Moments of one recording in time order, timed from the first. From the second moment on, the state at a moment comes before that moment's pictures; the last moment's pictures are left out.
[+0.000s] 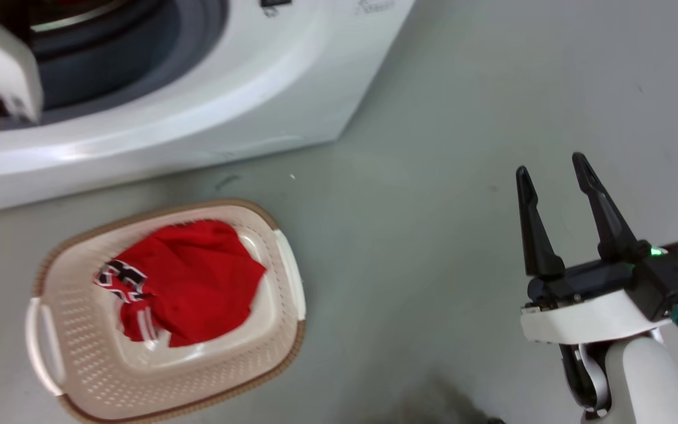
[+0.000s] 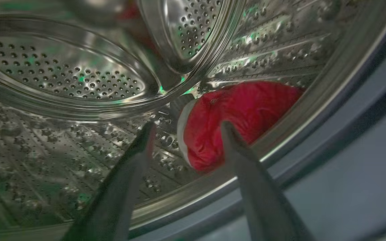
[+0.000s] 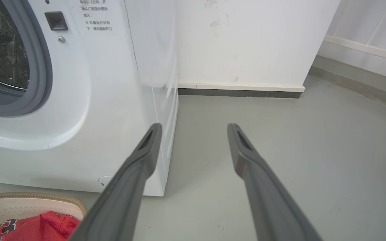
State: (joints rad) left arm -0.94 0.58 -0.21 0.43 -0.25 -0.11 0.15; right arm -0.21 -0.05 0.09 -0.03 0.08 0.13 -0.26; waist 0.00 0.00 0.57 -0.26
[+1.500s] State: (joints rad) left arm -1.74 0.67 -0.48 1.03 -0.29 -0.13 0.63; right arm -0.19 -0.05 0.15 -0.14 0.17 0.13 -0.26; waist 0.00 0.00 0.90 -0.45
